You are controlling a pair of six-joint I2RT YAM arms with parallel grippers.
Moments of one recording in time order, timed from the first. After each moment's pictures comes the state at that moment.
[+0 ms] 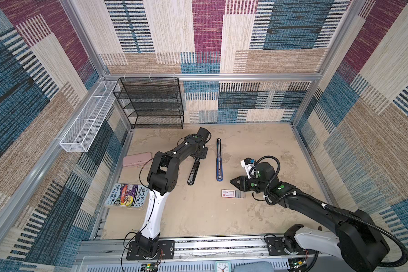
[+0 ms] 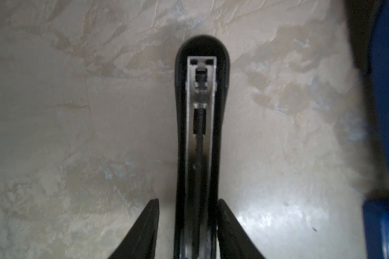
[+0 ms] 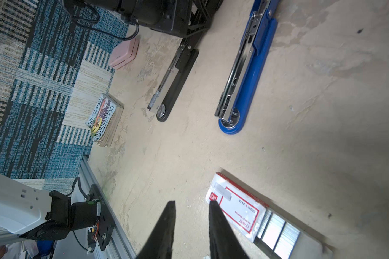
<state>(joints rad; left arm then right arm) -0.46 2.31 1.87 -0.74 -0.18 -0.16 0.54 1.17 0.56 -0.02 -0.42 0.58</state>
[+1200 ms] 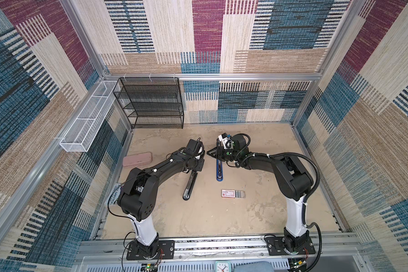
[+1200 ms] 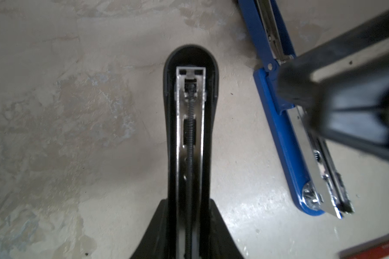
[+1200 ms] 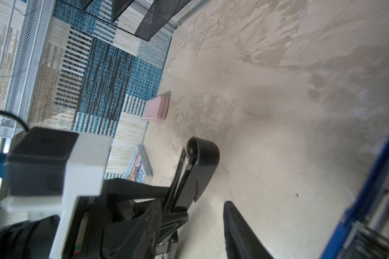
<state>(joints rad) -0.50 1.79 1.22 -0.44 -0.03 -0.13 0.47 2.07 1.25 0.36 -0.70 0.79</state>
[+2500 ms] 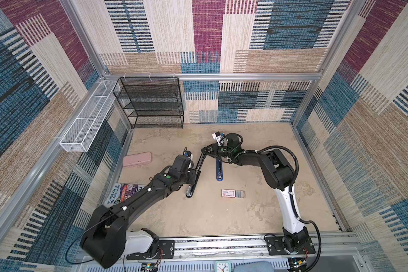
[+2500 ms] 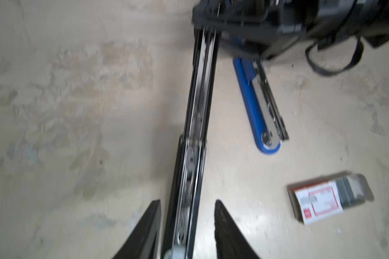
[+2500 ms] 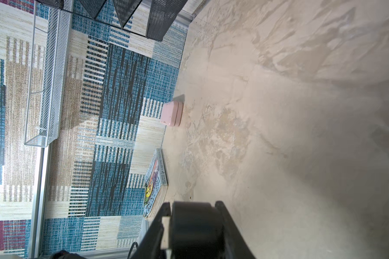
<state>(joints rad) -0.56 1.24 0.74 -0.33 -0.08 -0.33 0.46 2.31 1.48 0.46 -0.83 0.93</state>
